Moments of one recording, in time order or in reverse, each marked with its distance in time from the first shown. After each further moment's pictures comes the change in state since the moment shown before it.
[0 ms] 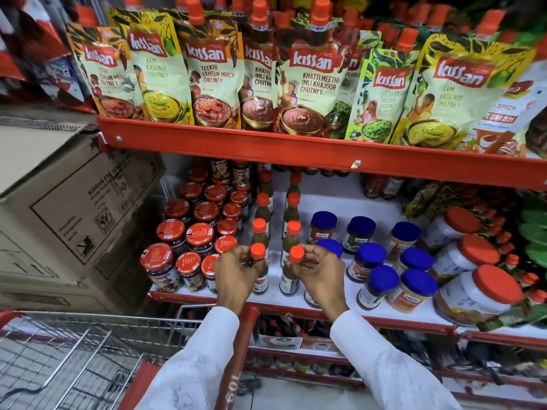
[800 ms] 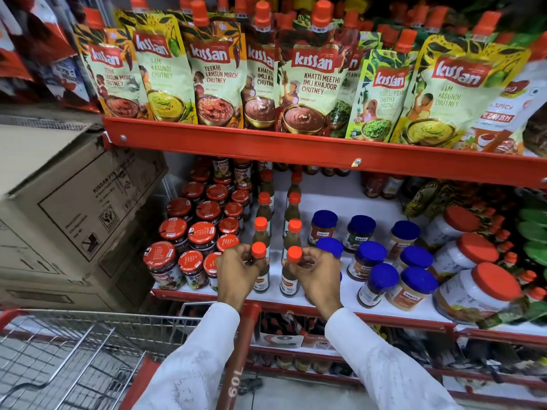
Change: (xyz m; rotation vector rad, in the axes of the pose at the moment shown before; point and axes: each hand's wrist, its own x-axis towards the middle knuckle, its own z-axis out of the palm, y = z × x) left_hand -0.001 0.002 -0.005 0.050 -0.048 0.035; right_hand -0.008 -0.004 0.009 -0.048 0.040 -0.020
